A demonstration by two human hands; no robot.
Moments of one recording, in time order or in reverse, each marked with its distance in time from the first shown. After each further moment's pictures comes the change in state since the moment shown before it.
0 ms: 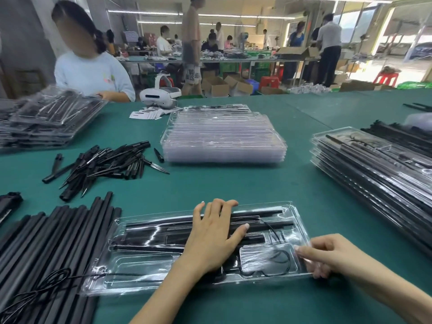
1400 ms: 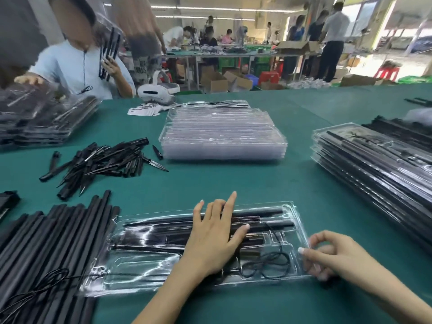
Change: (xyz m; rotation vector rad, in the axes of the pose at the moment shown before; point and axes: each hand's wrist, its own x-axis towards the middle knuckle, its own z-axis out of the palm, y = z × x) left_hand -0.002 0.000 0.006 0.064 -0.030 -0.001; right_hand -0.007 0.000 0.010 0.044 0.178 0.063
